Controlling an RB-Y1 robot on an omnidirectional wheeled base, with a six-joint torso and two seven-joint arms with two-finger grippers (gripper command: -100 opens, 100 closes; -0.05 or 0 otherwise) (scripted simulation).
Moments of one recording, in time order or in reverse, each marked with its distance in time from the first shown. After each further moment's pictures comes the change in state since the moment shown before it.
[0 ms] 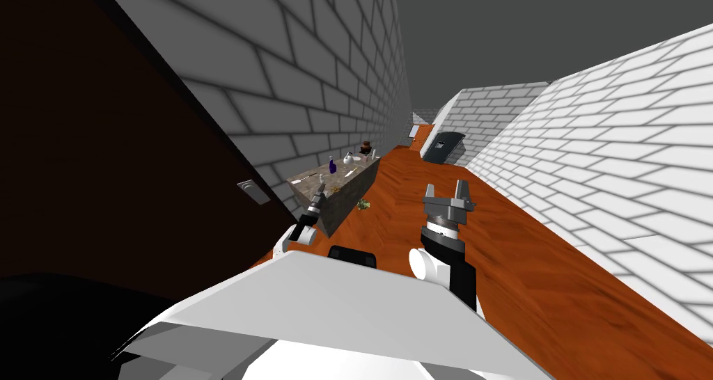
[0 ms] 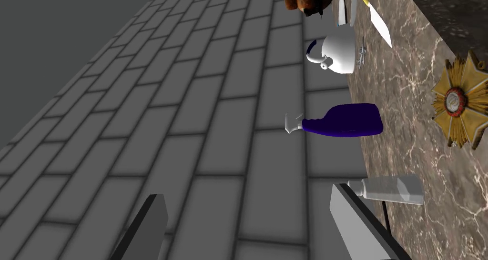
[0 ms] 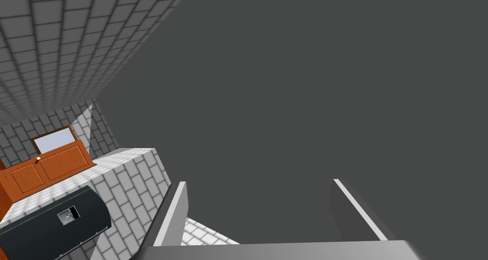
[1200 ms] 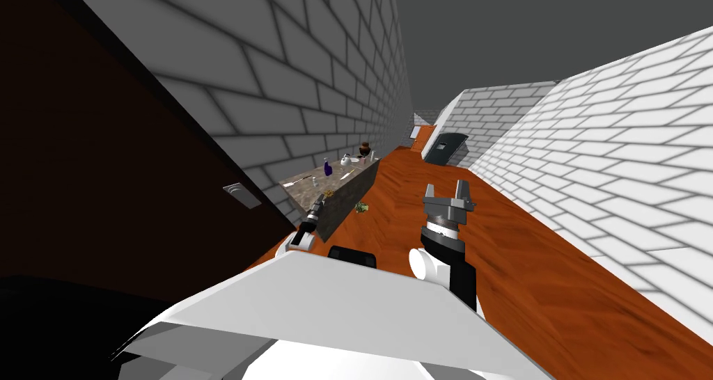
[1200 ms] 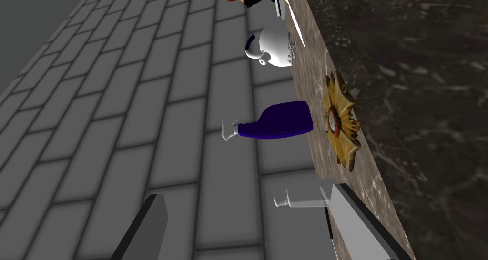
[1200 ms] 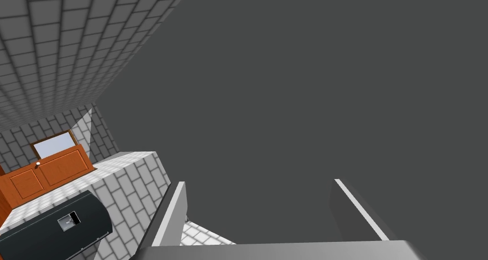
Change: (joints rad) left arm -0.056 -0.011 0.056 0.344 -0.025 -0.119 -0.031; right arm 0.000 0.000 0.000 0.000 0.000 0.000 0.000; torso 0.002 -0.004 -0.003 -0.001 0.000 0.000
